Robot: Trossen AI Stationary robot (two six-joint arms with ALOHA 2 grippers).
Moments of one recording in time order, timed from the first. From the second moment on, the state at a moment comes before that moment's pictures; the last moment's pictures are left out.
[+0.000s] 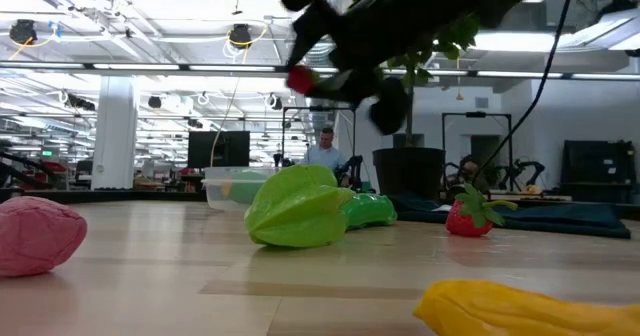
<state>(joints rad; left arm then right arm) -0.53 0.94 1.26 -1.33 -0.87 -0.66 0.33 2.01 1.14 0.52 1.06 1.03</state>
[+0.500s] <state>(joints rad) -0.53 0.94 1.26 -1.35 -0.87 -0.66 0.13 2.13 1.14 0.90 0.80 0.91</state>
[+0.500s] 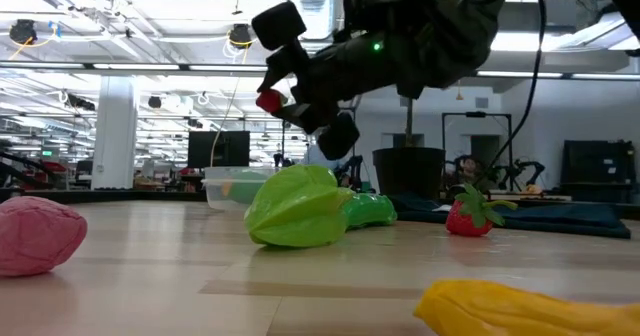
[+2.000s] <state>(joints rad) -0.53 0.94 1.26 -1.36 -0.90 -0.65 0.10 2.06 1.14 0.79 0.70 0.72</state>
